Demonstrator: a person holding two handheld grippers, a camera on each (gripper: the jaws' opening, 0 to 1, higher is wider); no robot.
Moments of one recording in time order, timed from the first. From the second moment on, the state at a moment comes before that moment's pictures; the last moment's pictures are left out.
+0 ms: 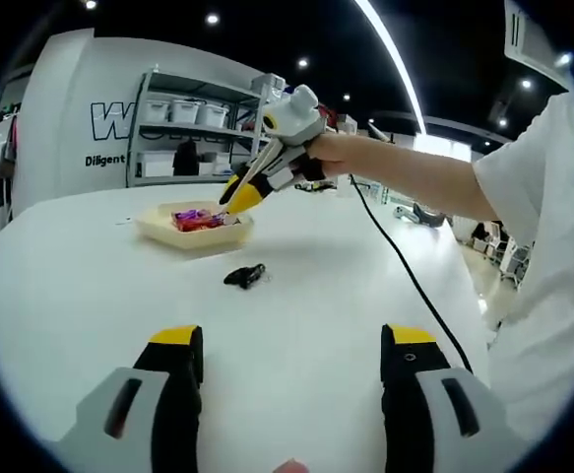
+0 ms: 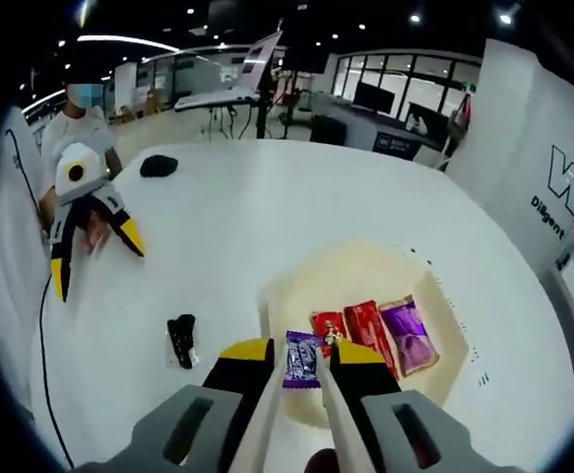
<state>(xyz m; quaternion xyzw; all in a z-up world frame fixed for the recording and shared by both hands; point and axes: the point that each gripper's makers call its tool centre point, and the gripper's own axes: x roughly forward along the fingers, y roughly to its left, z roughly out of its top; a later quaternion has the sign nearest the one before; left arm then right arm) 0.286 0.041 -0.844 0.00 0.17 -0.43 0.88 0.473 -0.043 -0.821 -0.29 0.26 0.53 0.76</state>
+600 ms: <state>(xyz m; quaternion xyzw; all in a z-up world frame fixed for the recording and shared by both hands) 0.289 0.044 -0.847 0.00 0.18 -0.43 0.89 0.485 -0.044 -0.839 -0.32 0.28 0.56 0.71</state>
